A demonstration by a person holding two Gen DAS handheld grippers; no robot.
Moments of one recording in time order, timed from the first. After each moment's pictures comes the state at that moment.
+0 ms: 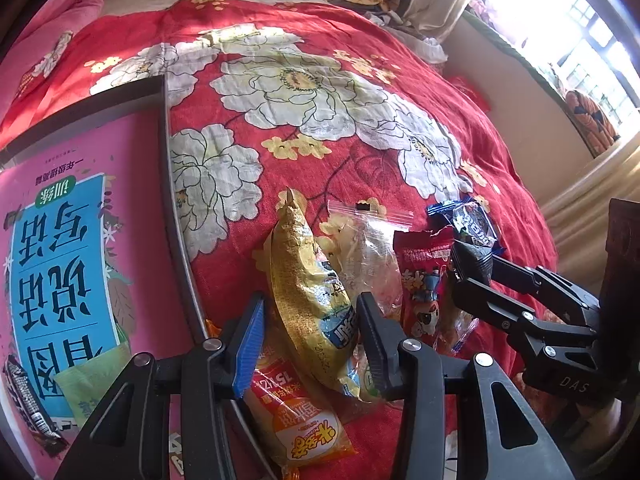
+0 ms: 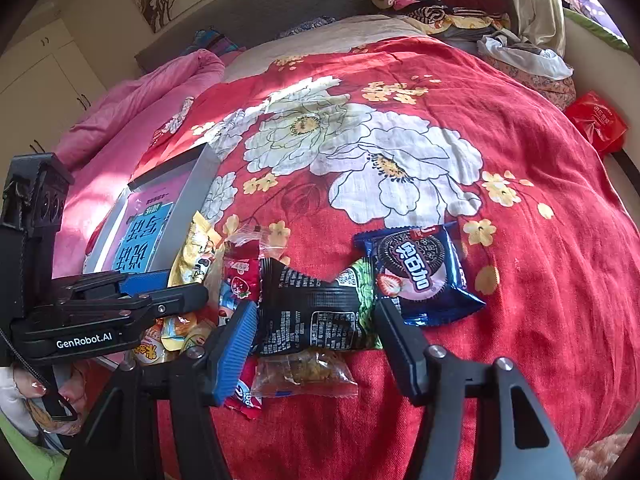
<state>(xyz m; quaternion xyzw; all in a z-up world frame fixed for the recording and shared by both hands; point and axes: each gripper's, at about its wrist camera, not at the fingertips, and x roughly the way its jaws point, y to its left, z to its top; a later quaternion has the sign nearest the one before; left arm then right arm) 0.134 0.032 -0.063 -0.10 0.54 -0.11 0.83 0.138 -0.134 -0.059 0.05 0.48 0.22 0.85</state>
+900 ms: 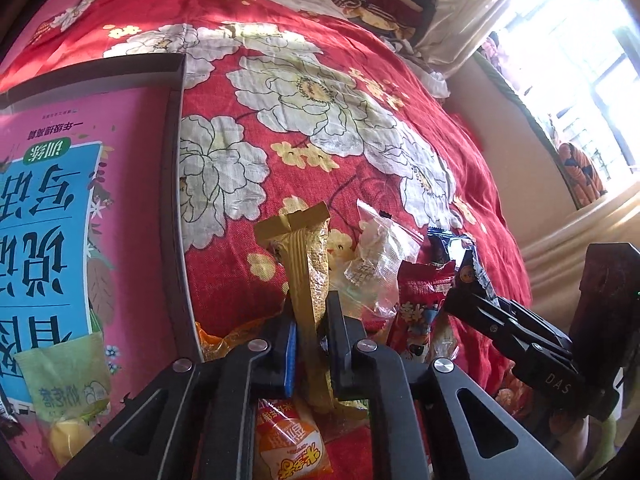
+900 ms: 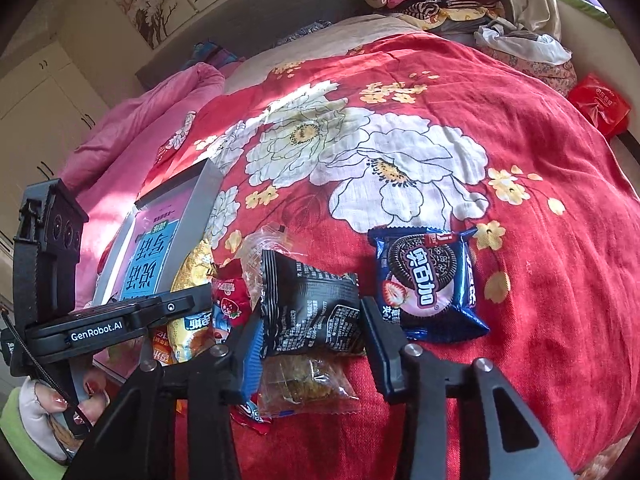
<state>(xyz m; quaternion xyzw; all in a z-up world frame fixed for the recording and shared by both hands) 0.132 0.048 -0.072 -0.19 0.52 -0.11 0.83 0.147 -0.143 -0.061 0.09 0.47 0.22 0.85</state>
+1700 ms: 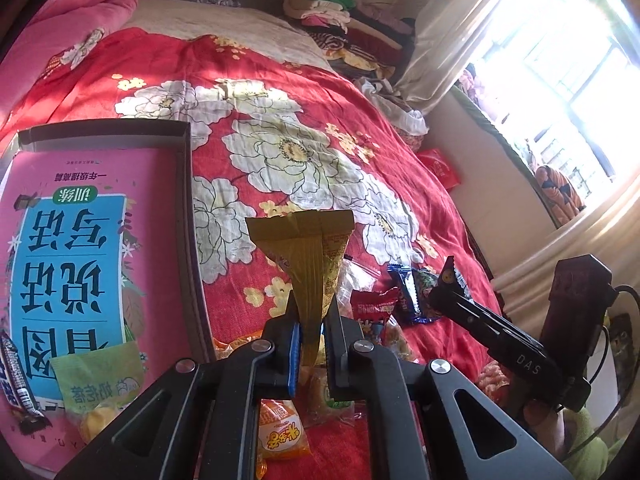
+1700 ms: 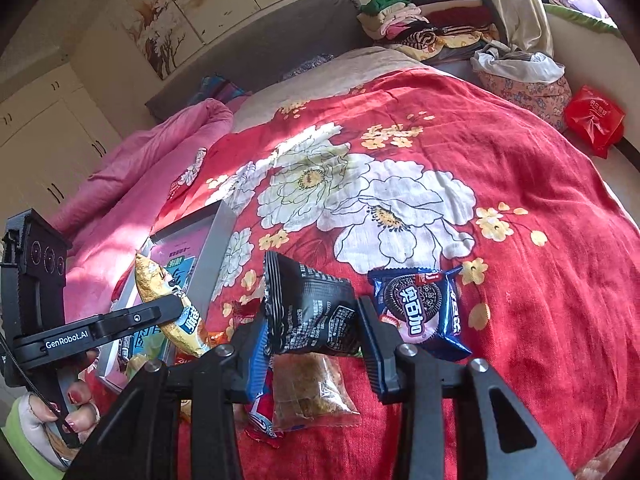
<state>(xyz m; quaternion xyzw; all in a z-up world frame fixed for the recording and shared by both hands) 0.109 0.063 -0.023 -0.20 0.44 -0.12 0.86 0.139 -0.157 -0.035 0.12 0.41 0.23 0.87</state>
